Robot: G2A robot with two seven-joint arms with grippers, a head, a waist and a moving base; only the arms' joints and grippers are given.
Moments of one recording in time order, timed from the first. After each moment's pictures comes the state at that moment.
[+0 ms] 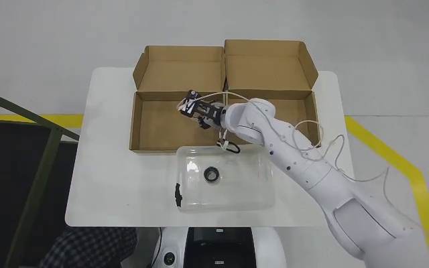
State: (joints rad) left arm -0.11 -0.30 -0.54 -1.19 3.07 0.29 0.07; right arm -0.51 -1.38 0.62 -1.25 -1.11 -0.41 0.59
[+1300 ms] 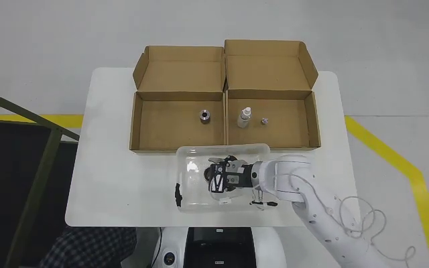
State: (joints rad) left arm -0.11 -0.30 -0.54 -1.19 3.07 0.29 0.07; right arm -1.11 -1.18 0.96 -1.85 -1.30 -0.85 0.65
